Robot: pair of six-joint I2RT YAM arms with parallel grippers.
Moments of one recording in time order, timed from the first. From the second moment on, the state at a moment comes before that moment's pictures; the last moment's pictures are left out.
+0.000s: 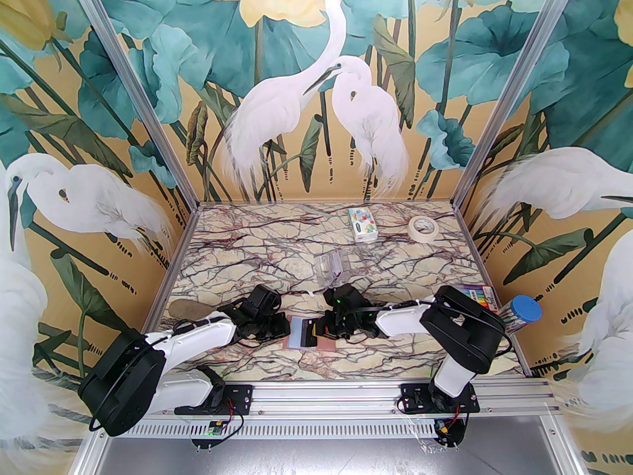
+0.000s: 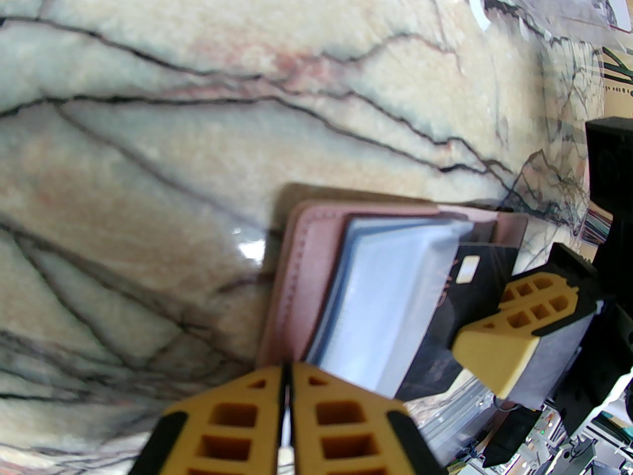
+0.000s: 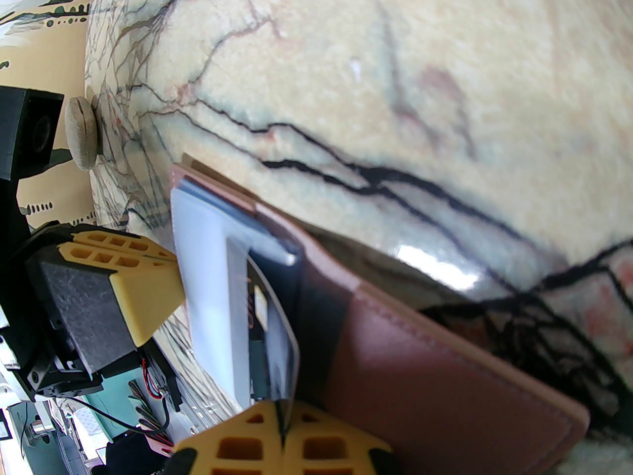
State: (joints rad) left arm -0.60 1.28 0.47 -0.33 0.30 -0.80; right arm 0.86 1.71 0.62 0.24 -0.55 1.01
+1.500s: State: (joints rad) left arm -0.60 1.29 0.48 -0.32 0.30 -0.80; right arm 0.91 1.72 0.87 -0.26 -0.41 0.96
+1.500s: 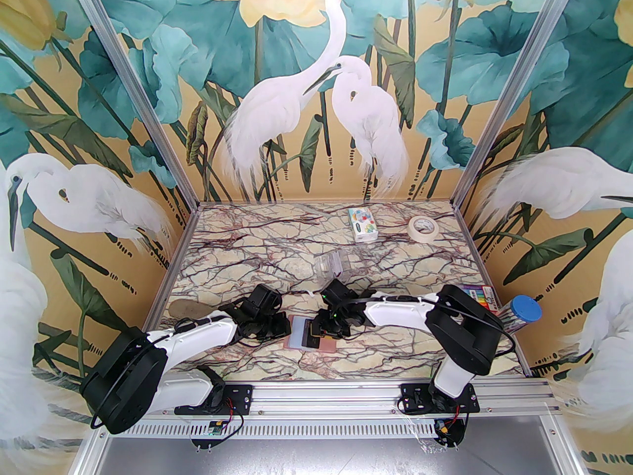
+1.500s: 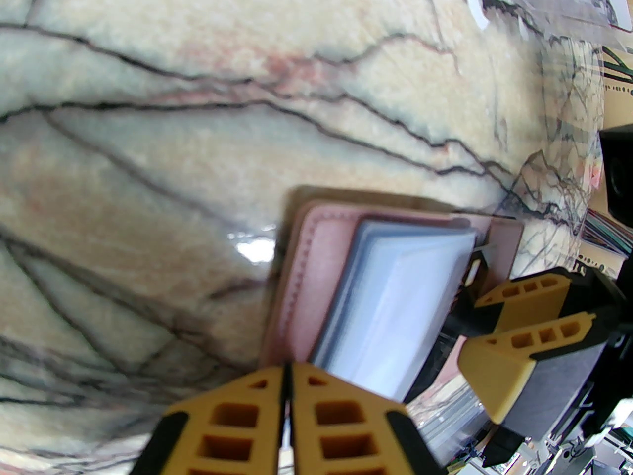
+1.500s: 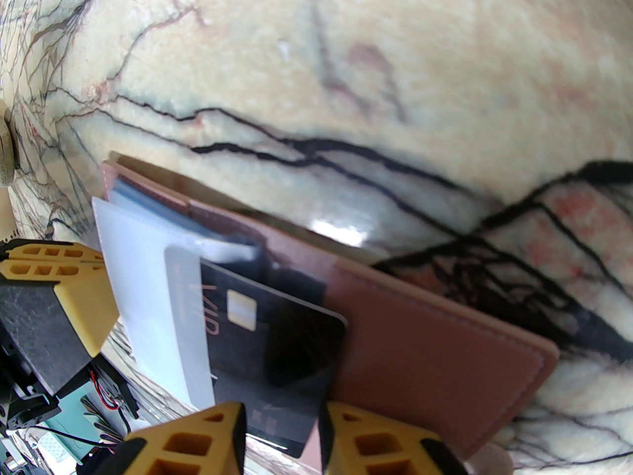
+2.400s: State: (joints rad) left arm -0.60 1.29 0.48 -0.32 0.30 -0.80; right arm 0.93 1.77 0.94 -0.29 -0.40 0.96
